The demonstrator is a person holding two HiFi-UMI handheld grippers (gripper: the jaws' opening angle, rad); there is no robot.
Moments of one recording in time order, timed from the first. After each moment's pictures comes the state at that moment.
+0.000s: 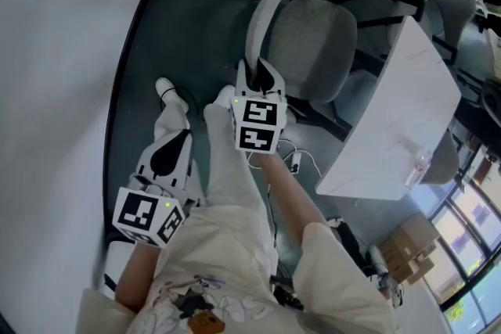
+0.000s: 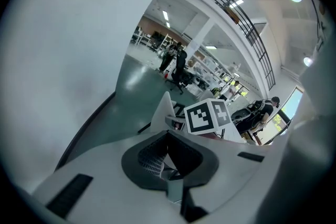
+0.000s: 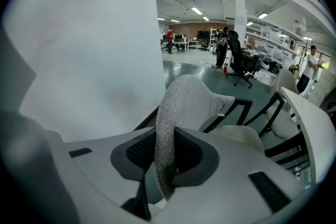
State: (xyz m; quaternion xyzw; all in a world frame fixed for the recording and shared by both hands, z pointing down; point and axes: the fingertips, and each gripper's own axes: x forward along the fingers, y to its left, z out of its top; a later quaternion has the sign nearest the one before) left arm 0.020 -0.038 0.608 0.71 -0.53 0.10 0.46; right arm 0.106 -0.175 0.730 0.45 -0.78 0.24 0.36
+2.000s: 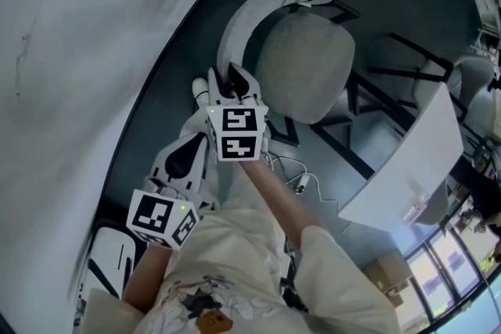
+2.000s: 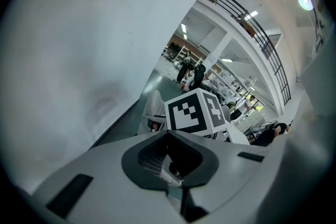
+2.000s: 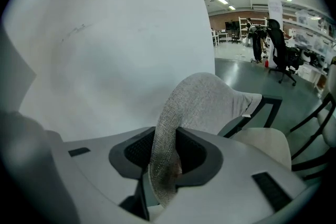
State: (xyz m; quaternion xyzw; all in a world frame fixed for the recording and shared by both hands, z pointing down) left arm -0.154 0.013 0.607 0.65 -0.61 0.06 0.46; right arm -0.179 -0.086 0.726 0.29 -0.85 0.27 0.34
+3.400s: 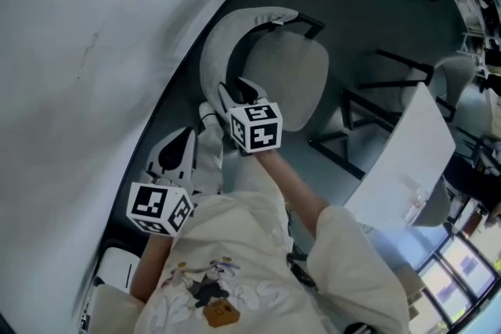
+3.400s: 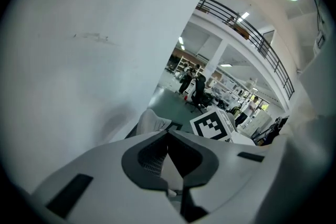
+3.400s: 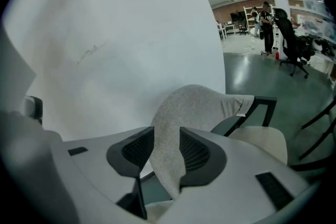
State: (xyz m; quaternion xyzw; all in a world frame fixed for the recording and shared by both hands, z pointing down) left arm -0.206 0.021 0.527 0.65 -0.65 0.05 0.39; right arm -0.177 -0.082 0.670 0.23 -0.86 0.31 0.32
